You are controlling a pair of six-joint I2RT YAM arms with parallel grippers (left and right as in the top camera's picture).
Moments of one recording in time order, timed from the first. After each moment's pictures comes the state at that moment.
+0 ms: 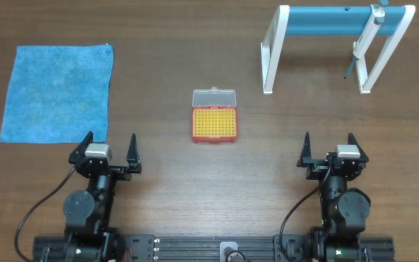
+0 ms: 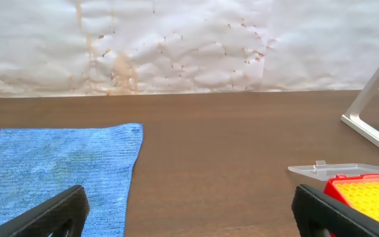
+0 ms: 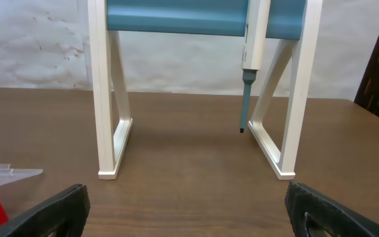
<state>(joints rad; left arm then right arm) -0.06 0.01 0.01 -0.07 0.00 -0.02 -0.06 0.01 0.01 -0.07 -0.01 -0.07</state>
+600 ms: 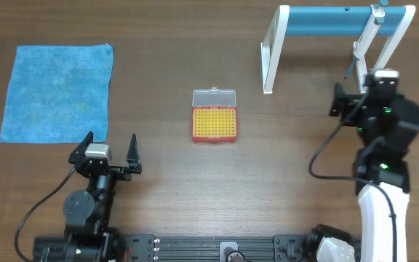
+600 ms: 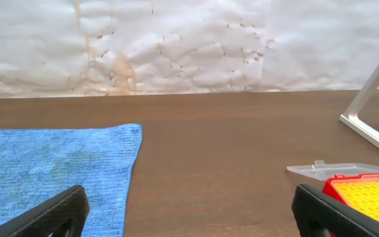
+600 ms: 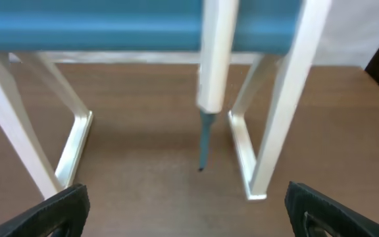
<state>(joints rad) -0.06 0.01 0.01 -0.07 0.00 -0.02 -0.39 1.05 0.66 -0.02 -0.32 -0.18</state>
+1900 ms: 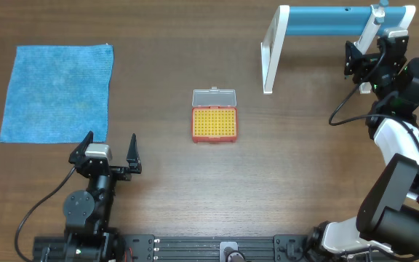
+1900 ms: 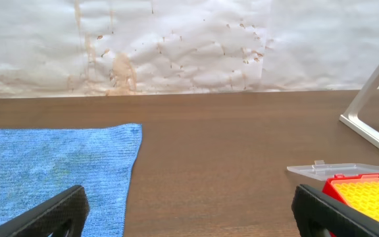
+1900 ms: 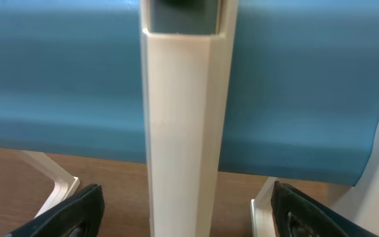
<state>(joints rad) -0.06 0.01 0.01 -0.07 0.00 -0.02 -0.44 1.68 0.90 0.53 -0.57 -0.13</state>
